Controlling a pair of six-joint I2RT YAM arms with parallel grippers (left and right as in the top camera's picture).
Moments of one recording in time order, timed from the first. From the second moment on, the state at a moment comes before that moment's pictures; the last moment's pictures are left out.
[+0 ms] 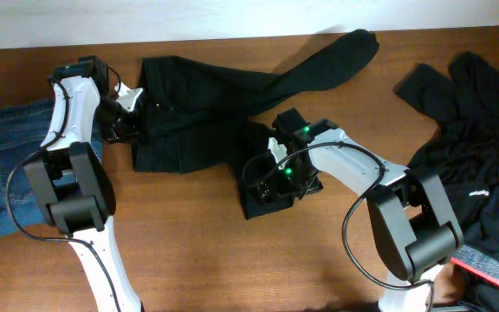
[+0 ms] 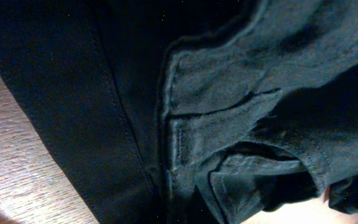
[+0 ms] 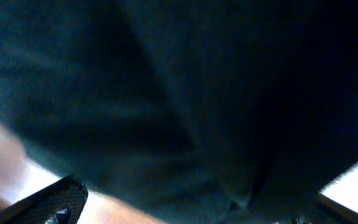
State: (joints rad) left arm 0.14 2.38 2.05 -1.33 0.36 0.27; right arm 0.44 1.95 1.28 -0.90 -0.33 0.16
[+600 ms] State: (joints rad) left arm 0.14 2.38 2.05 -1.33 0.36 0.27; right arm 0.42 1.94 1.31 -1.11 0.01 0.38
